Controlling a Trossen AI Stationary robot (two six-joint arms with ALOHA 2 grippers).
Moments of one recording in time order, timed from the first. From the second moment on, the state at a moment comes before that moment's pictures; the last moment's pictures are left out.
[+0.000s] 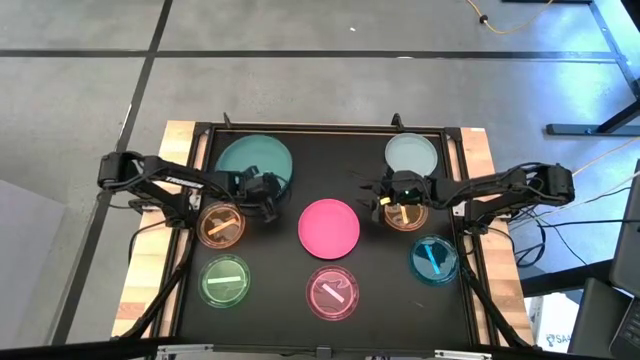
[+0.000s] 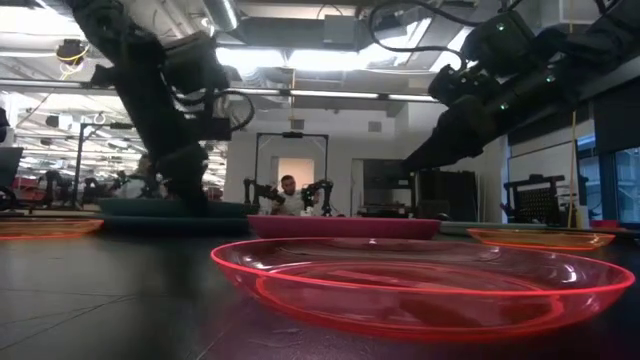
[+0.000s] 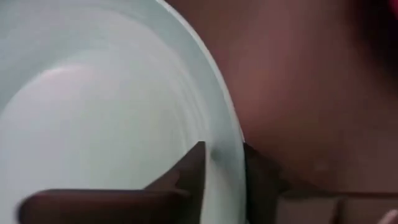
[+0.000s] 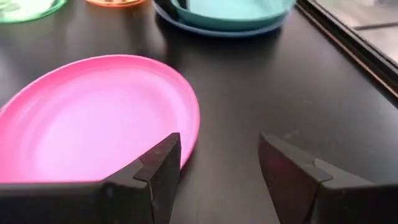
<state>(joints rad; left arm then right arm) 0.17 1.39 0.59 -0.26 -0.30 -0.26 -0.14 1.30 0.44 0.36 0.04 -0.01</state>
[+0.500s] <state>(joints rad) -0.15 1.37 0.69 0.08 -0.35 -0.36 -0.07 1.30 0.44 0.33 0.03 -0.03</state>
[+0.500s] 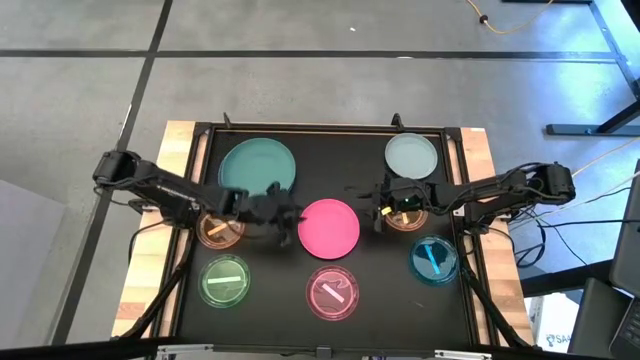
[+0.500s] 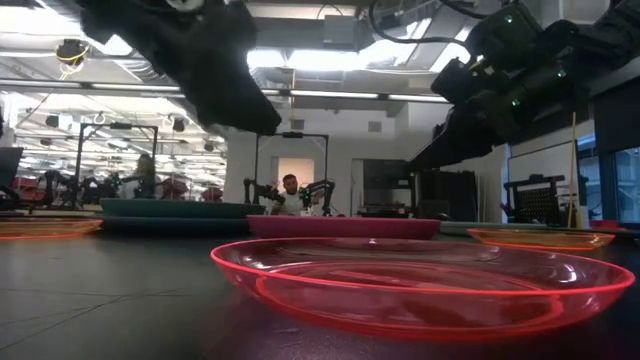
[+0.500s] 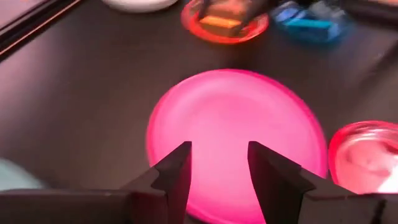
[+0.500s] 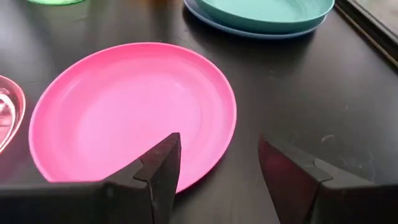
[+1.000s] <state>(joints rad) -0.37 1.68 0.67 0.32 -0.51 -0.53 -0.07 1.38 0.48 0.28 0.07 0.23</state>
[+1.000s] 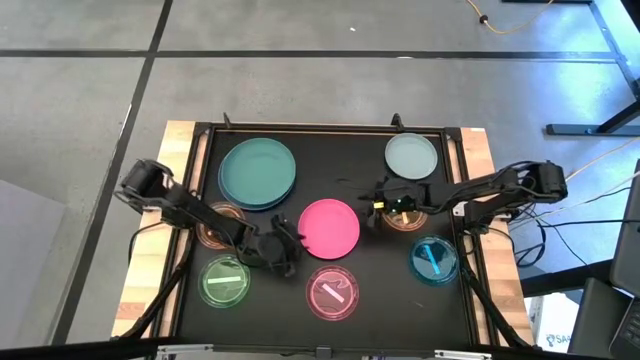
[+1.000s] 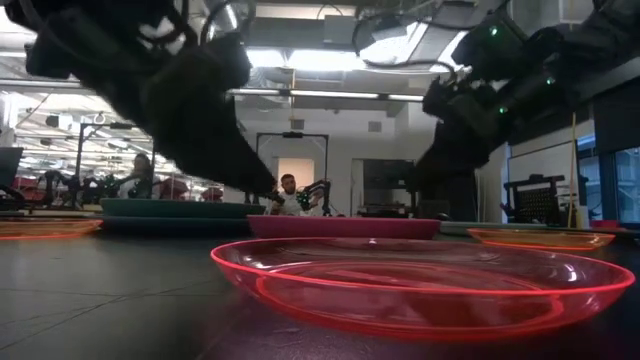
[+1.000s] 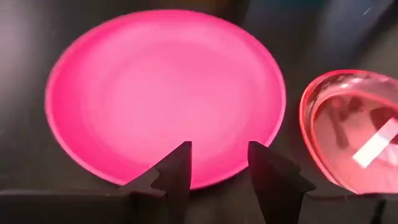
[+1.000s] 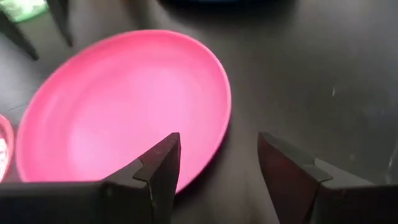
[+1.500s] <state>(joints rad) -0.51 1.53 0.62 0.17 -0.65 -0.60 -0.11 1.57 0.57 0.28 0.05 0.40</state>
